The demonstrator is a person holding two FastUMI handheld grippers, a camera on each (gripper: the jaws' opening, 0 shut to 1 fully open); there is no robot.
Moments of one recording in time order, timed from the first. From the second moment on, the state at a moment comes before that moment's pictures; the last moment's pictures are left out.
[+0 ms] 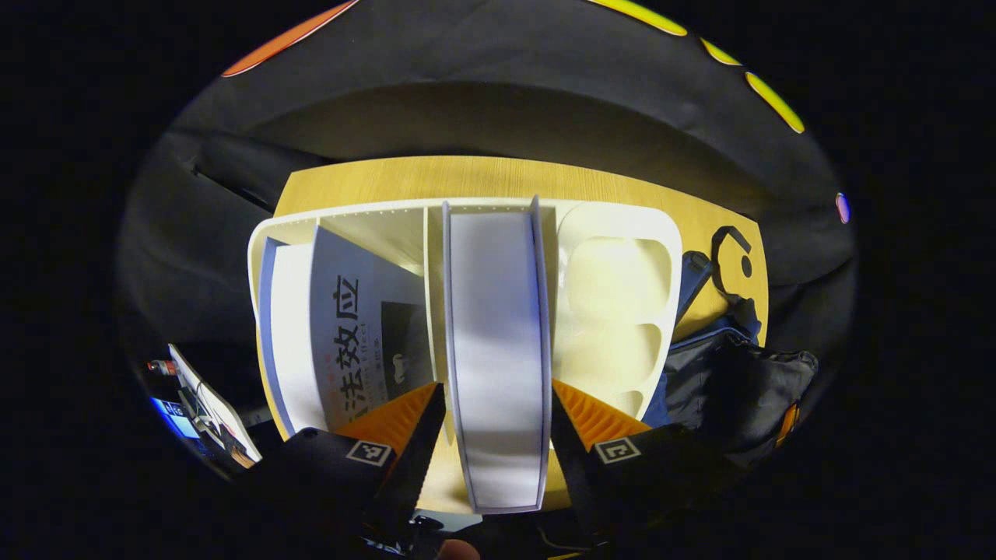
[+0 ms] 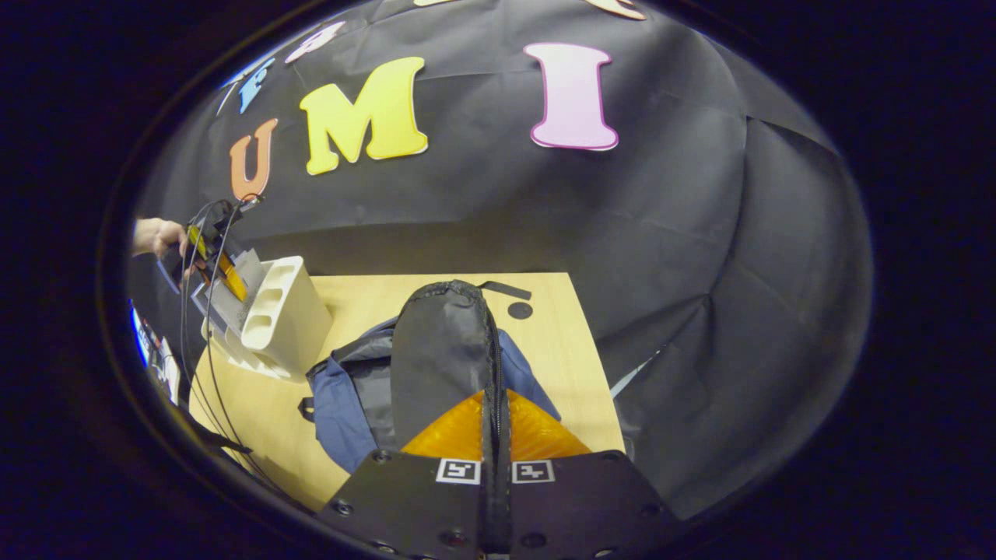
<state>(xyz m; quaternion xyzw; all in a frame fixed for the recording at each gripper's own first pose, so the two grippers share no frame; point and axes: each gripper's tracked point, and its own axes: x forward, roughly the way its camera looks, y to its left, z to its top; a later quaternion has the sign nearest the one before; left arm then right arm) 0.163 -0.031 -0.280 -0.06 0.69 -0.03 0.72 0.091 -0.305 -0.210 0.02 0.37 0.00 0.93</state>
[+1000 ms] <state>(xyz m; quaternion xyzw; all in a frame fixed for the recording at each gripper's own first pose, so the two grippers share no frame) 0.029 -0.003 -0.128 -0.15 0.66 -0.10 0.73 0.079 -0.293 -0.210 0.02 0.37 -0.01 0.93</state>
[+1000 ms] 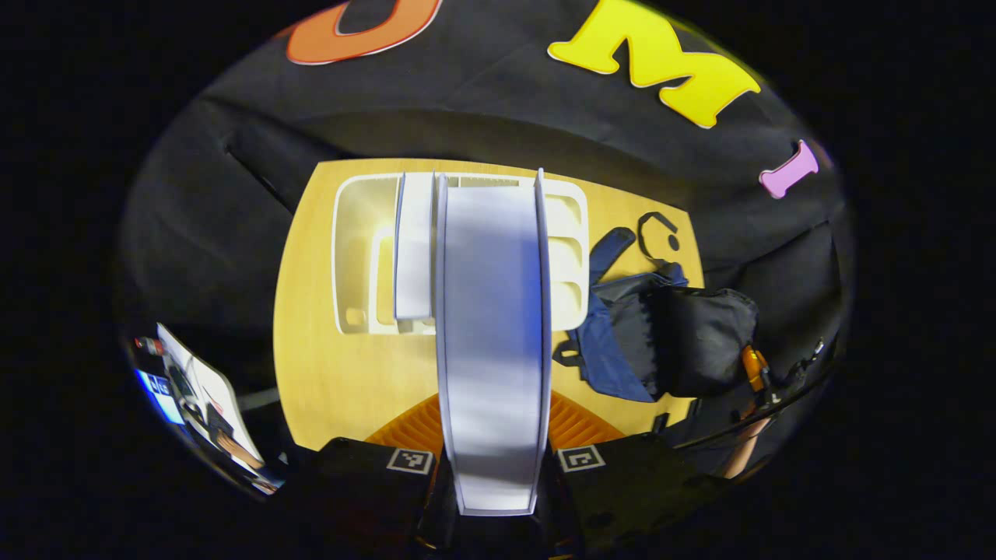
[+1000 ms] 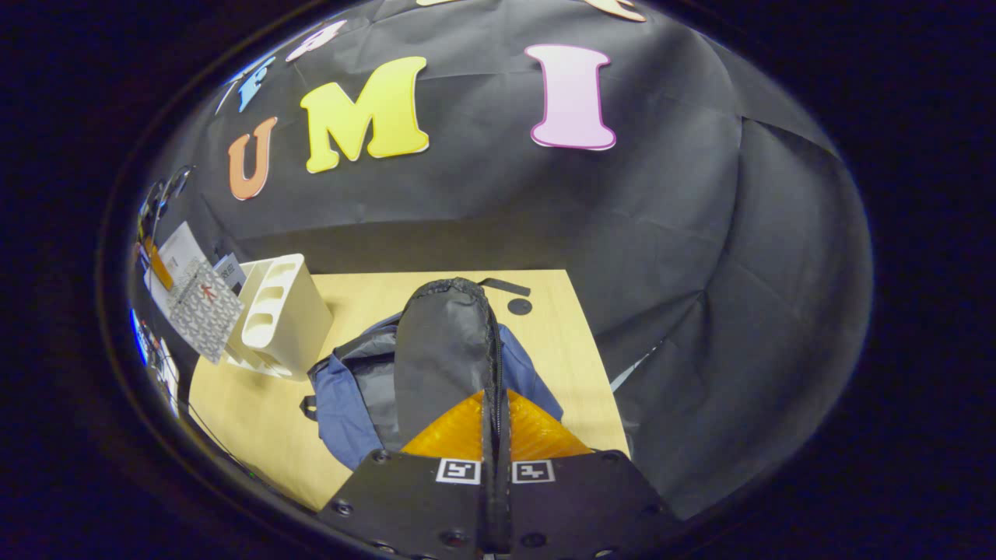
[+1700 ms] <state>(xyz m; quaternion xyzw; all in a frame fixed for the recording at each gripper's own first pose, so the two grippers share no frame) -0.013 -0.229 -0.187 -0.34 0.54 -0.27 0.72 0.075 -0.286 -0.212 0.03 0.38 -0.02 0.93</state>
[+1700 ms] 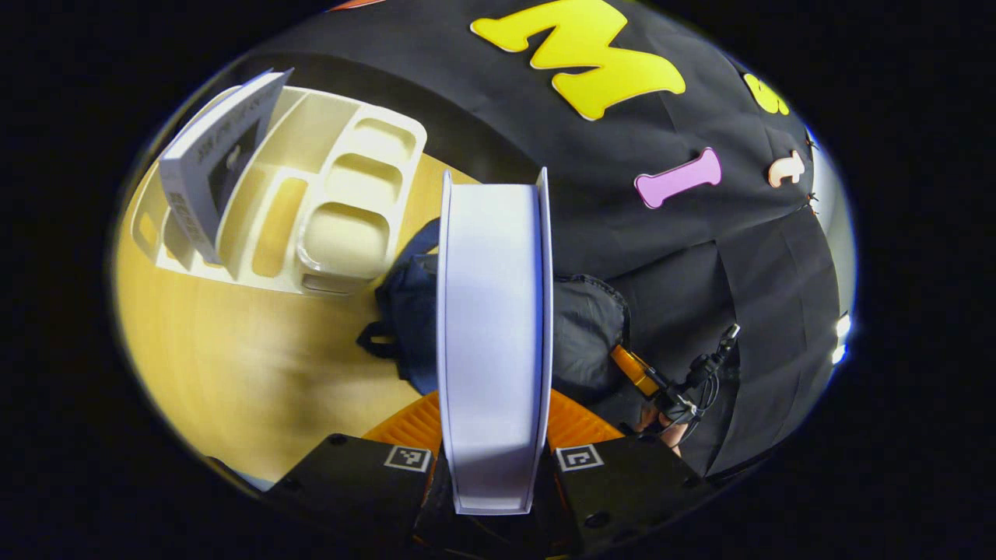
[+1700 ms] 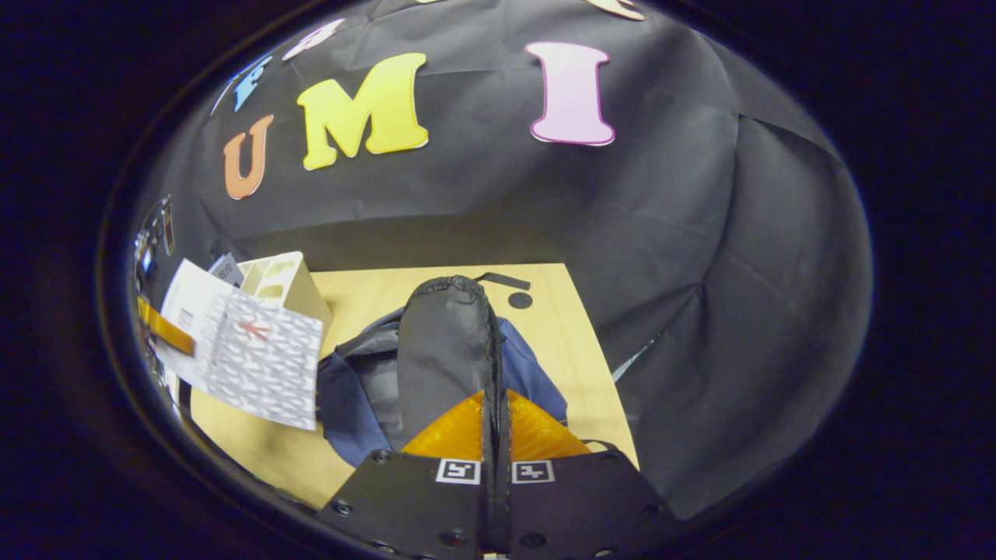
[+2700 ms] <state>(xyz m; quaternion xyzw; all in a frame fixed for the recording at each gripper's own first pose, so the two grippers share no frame) 0.002 -0.412 -0.339 -0.51 0.53 -0.30 0.61 0.089 -0.299 -0.197 0.03 0.39 -0.02 0.92</state>
